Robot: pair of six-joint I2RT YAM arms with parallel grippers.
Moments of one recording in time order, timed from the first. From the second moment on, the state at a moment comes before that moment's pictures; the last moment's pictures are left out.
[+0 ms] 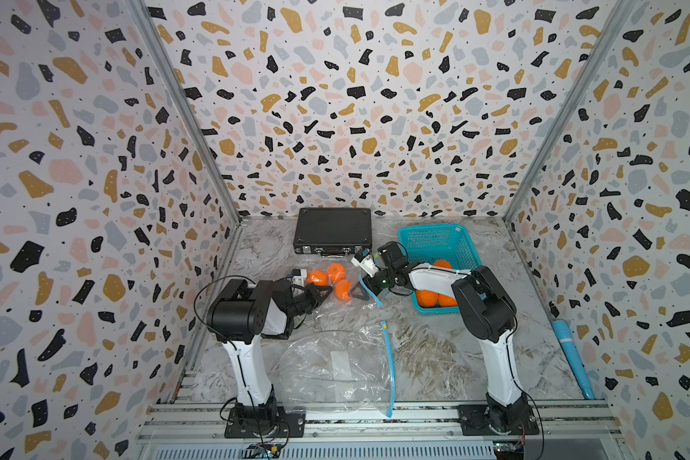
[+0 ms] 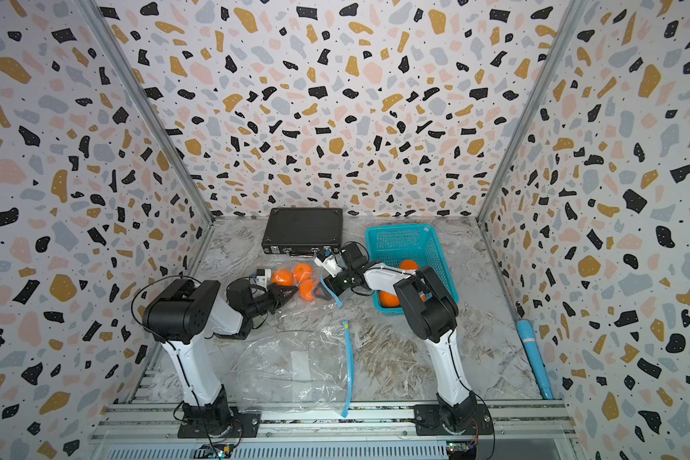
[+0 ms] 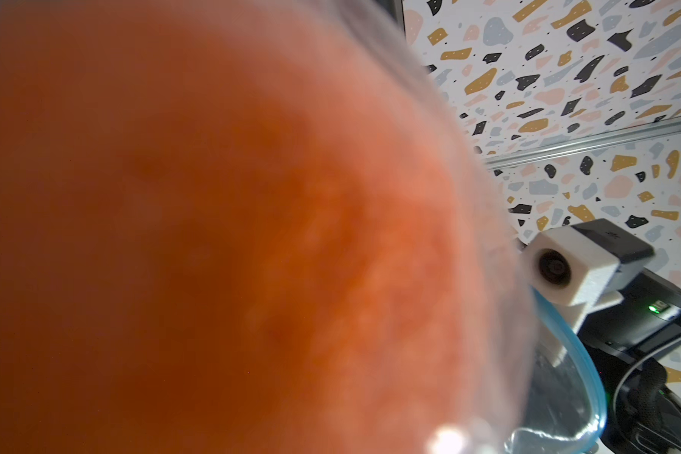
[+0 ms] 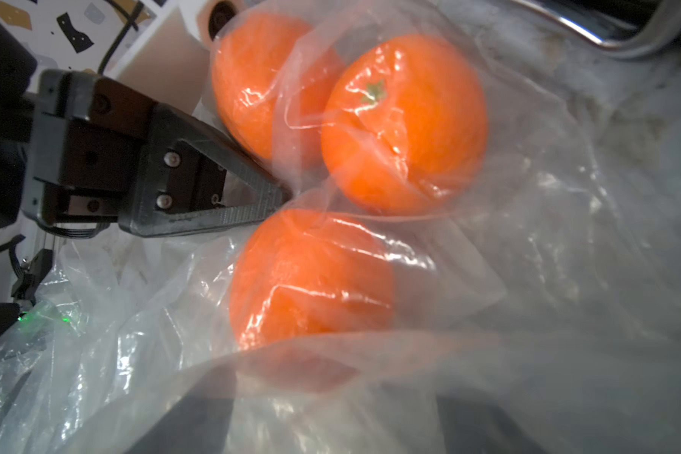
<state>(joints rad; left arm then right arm) -0.07 1.95 0.50 1.02 0.76 -0.96 0.64 2.15 1.44 -0.13 -0.66 -0.04</state>
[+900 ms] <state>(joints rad) -0.17 1.87 0.63 0.58 0.57 -0.72 0.68 2.11 1.48 -0.29 -0.50 -0.07</state>
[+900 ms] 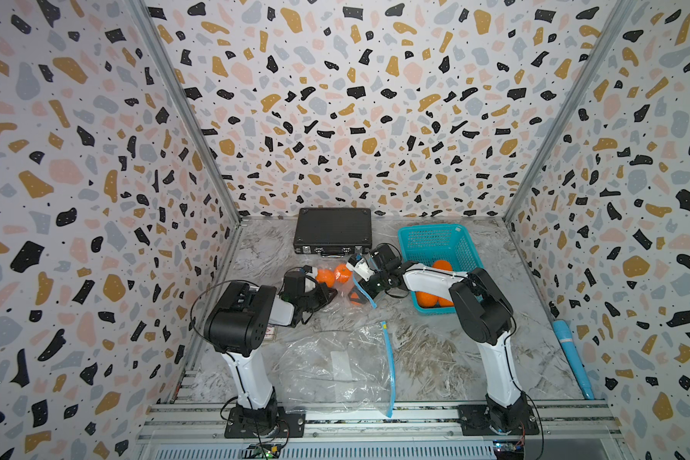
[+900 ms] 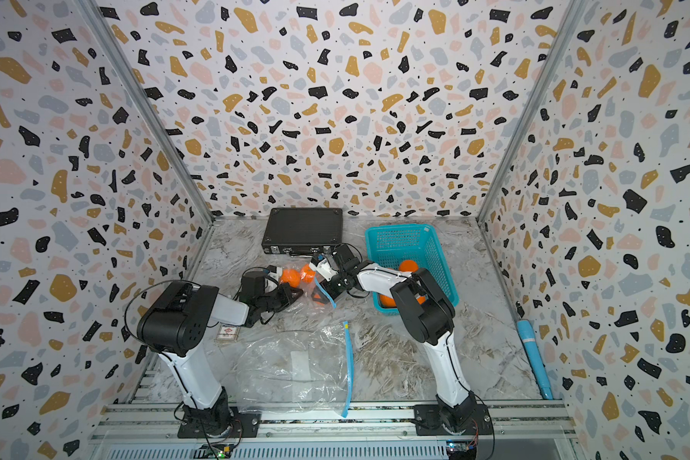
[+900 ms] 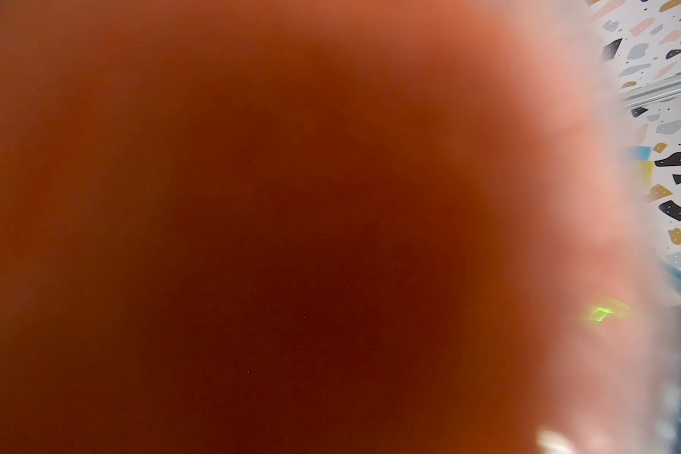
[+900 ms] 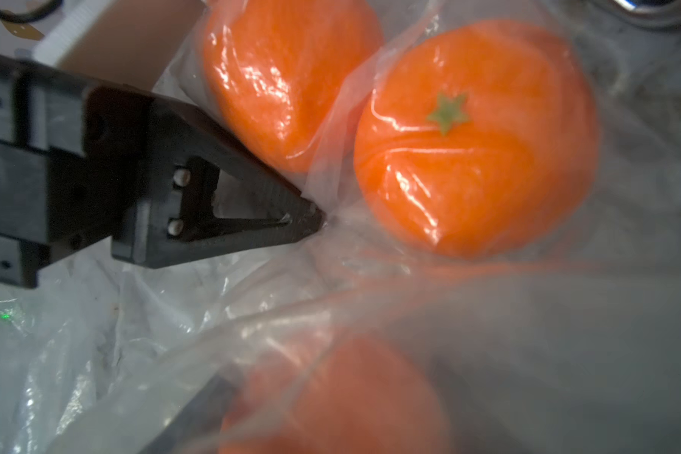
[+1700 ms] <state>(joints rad) -0.19 1.81 0.63 0.50 0.55 -0.71 0.47 1.69 1.34 -0.36 -0.38 -0.02</state>
